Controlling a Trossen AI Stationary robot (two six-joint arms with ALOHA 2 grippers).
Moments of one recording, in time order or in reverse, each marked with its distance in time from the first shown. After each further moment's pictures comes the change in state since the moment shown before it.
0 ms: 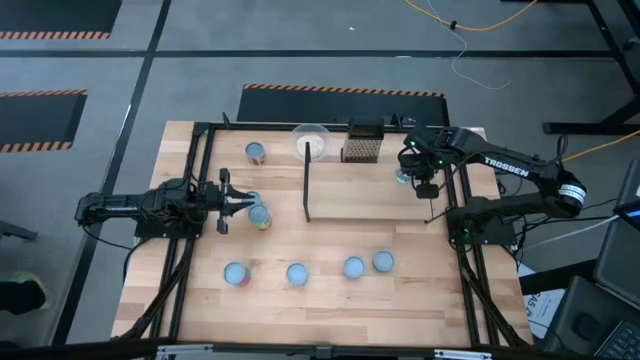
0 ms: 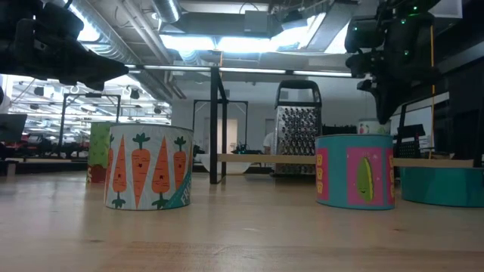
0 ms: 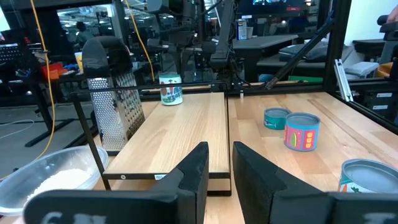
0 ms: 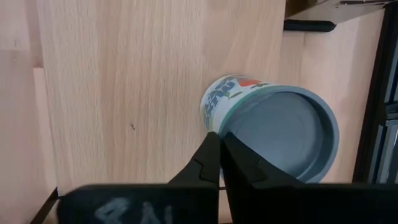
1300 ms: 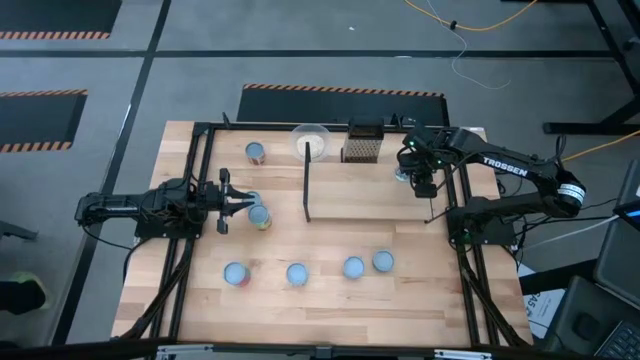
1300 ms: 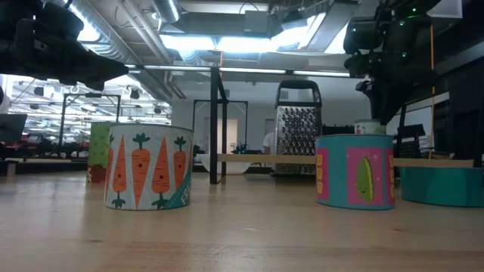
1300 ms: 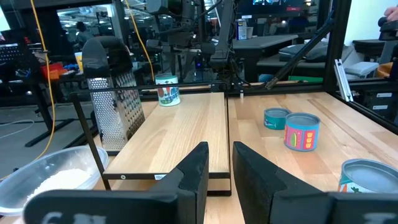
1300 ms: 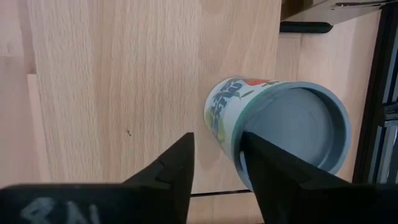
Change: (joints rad) left arm 0.000 0.000 0.000 0.000 0.000 0.000; right arm 0.000 0.003 -0.005 0.028 0.000 0.014
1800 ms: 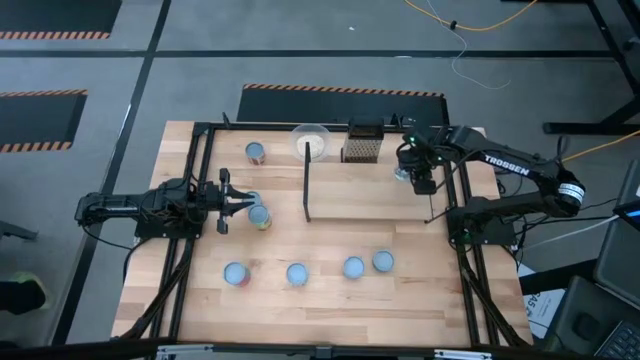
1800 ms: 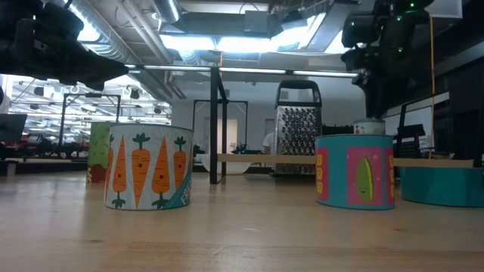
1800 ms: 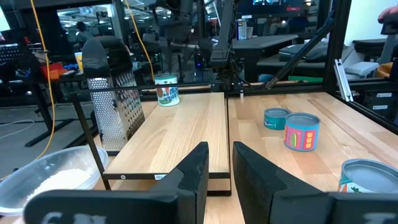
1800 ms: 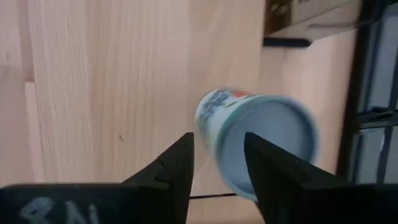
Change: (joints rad) left arm 0.000 0.000 0.000 0.000 0.000 0.000; right arm 0.000 0.002 0.060 -0.006 0.001 -0.022
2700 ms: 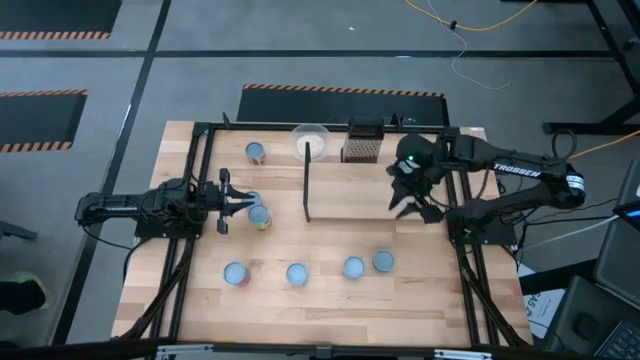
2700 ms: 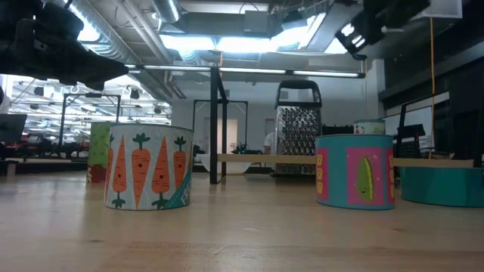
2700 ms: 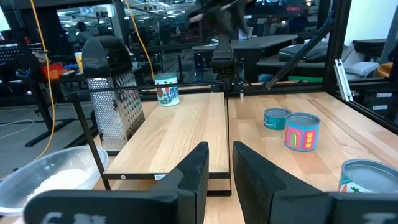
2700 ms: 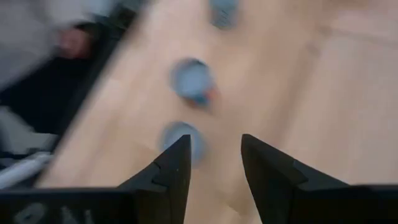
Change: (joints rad) left arm 0.000 0.000 0.000 0.000 0.000 0.000; right arm 0.344 -0.004 0.170 -0.006 -0.669 0.136
